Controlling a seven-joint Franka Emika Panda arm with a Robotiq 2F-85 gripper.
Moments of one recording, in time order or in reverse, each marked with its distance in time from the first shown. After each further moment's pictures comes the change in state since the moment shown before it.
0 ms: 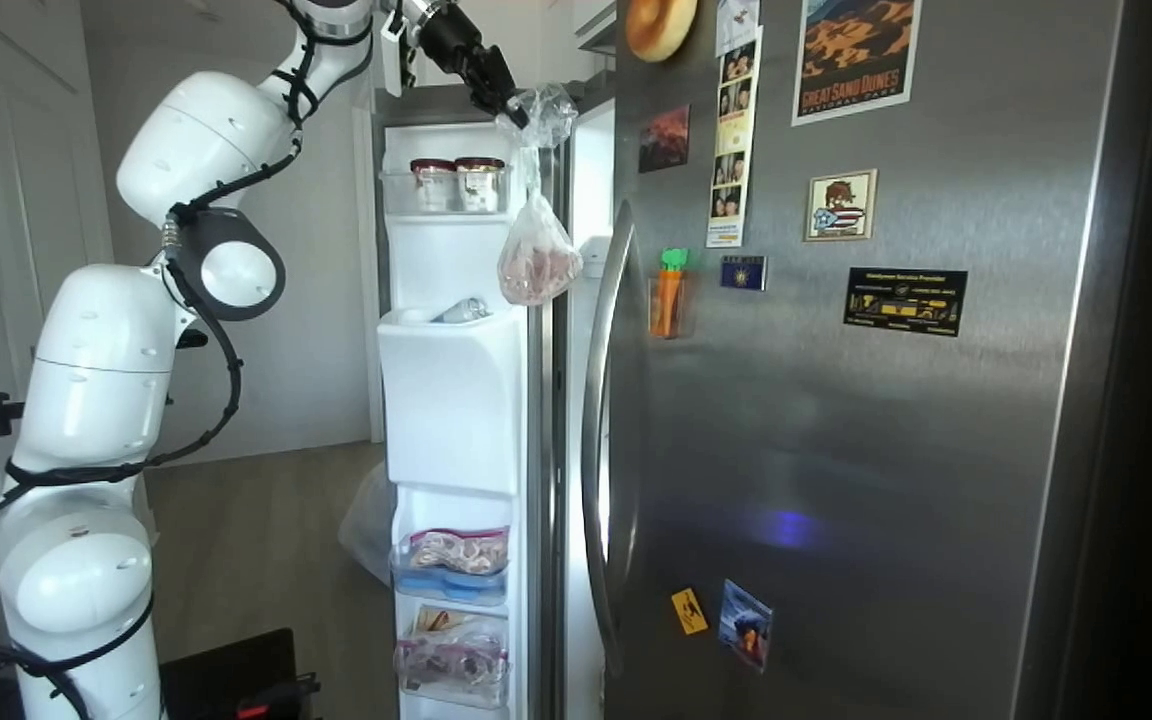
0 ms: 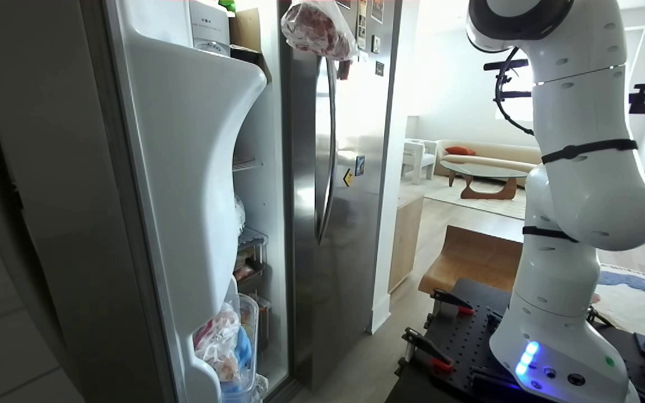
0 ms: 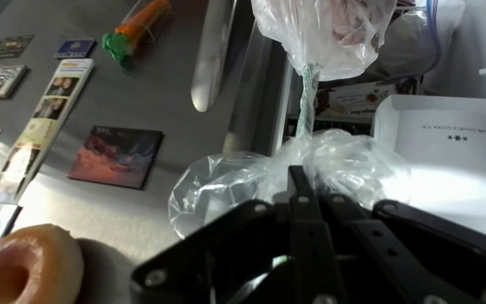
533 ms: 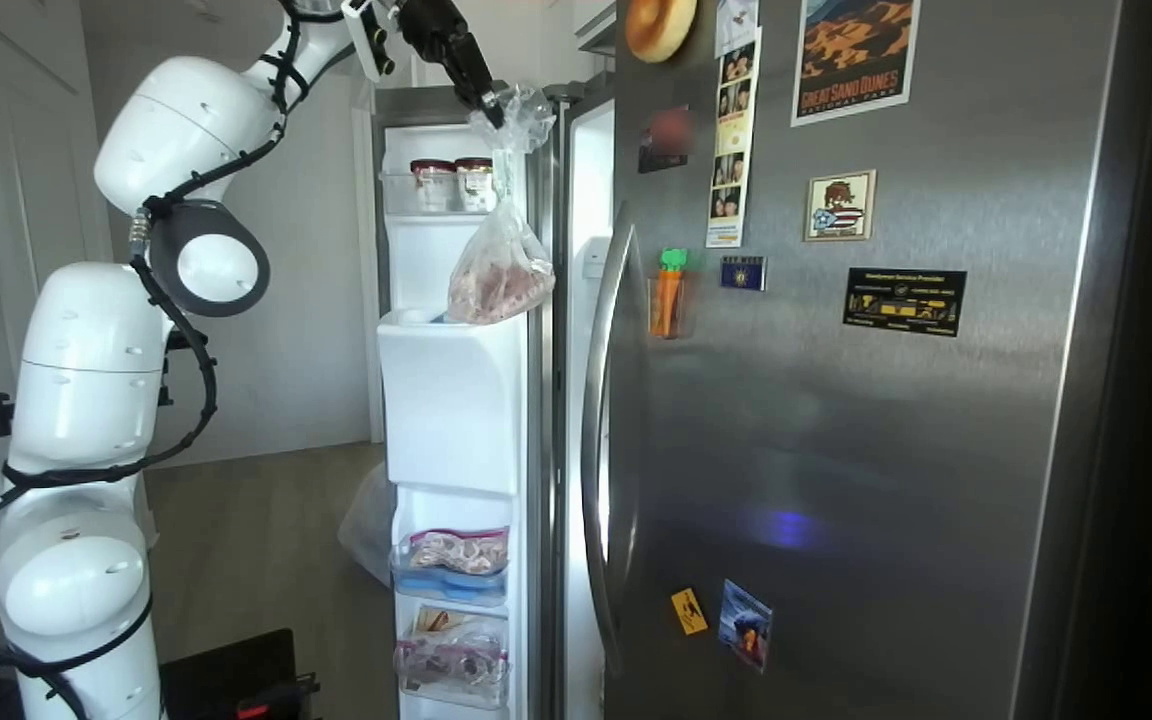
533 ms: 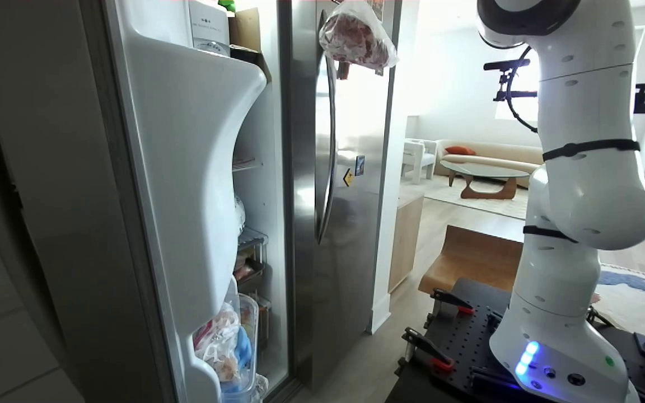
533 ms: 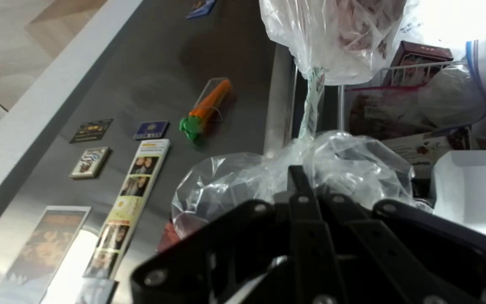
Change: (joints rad) arm -0.065 -0.048 -0.005 0.000 -0.034 -0.195 0.000
